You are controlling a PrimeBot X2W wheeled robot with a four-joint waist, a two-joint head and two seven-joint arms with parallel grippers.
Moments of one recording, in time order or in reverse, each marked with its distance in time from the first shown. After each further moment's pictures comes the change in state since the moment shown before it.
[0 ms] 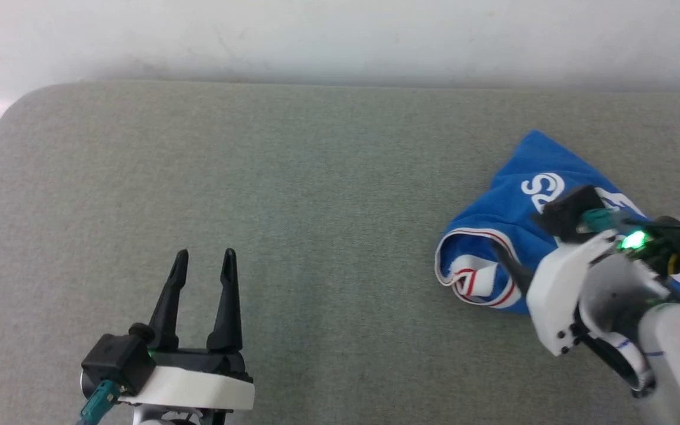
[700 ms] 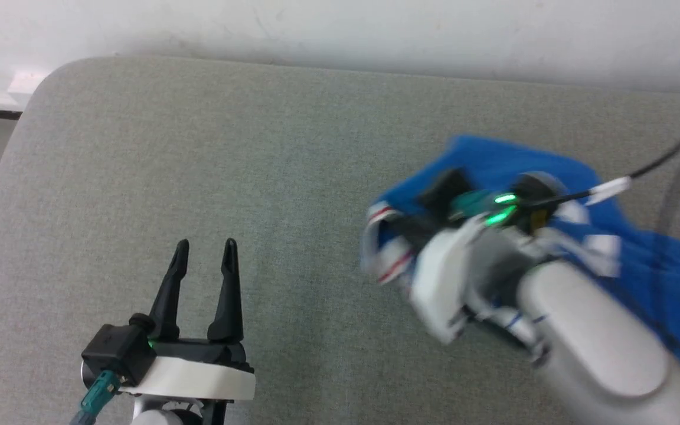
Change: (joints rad) left arm -0.031 0.000 -0.002 0.011 -0.003 0.000 0.000; right arm -0.296 0.066 0.367 0.235 0.125 -0.001 -0.186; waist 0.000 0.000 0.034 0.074
